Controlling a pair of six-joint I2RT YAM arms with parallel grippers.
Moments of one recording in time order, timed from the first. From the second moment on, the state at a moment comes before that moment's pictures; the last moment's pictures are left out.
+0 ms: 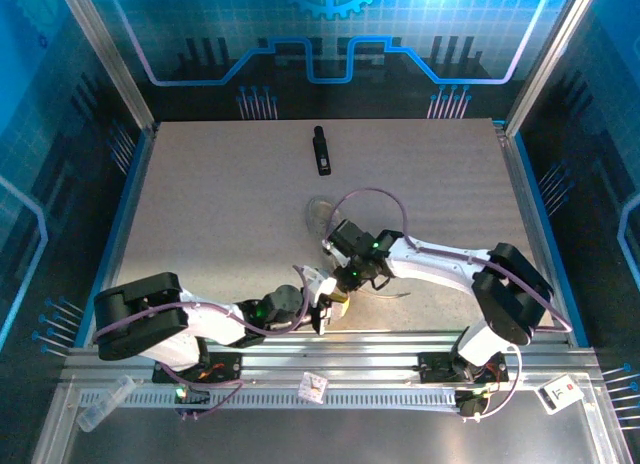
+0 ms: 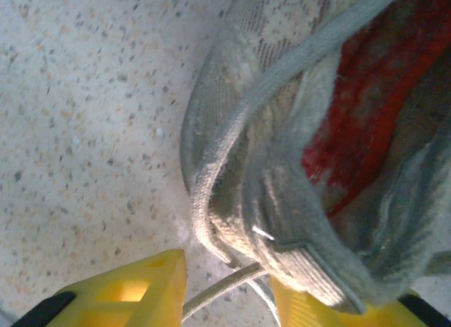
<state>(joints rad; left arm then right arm) -1.13 1.46 0.27 0.83 -0.01 -0.59 0.88 1.59 0.97 -0.61 0.03 0.18</state>
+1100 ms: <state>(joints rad) -0.97 1.32 0.23 0.59 -0.04 -0.73 0.87 1.47 0.93 -0.53 0.04 0.22</state>
